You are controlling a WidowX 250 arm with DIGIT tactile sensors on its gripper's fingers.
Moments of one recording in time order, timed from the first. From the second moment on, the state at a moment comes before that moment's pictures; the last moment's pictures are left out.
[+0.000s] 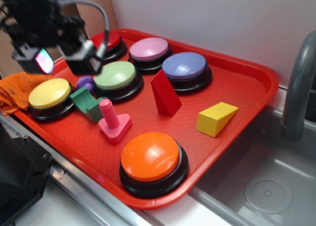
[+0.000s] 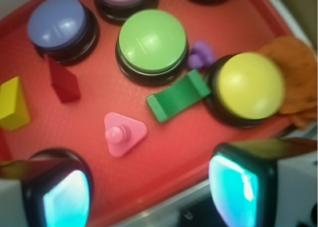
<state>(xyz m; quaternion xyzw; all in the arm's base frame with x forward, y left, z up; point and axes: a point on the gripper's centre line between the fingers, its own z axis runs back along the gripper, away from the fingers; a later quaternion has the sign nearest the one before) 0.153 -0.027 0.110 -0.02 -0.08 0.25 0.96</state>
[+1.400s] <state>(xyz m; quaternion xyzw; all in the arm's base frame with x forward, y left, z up) 0.177 -0.029 0.040 -0.02 -0.05 0.31 0.95</state>
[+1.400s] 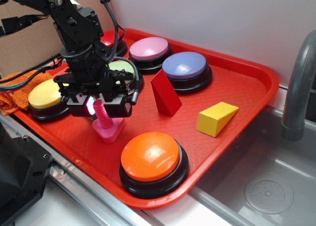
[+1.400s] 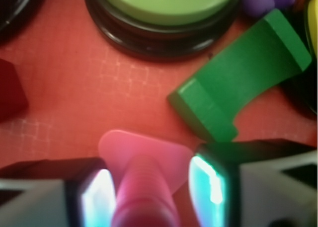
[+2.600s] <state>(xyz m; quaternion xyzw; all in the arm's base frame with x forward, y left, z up) 0.191 -0.027 0.221 -0.02 -0.06 0.06 1.00</state>
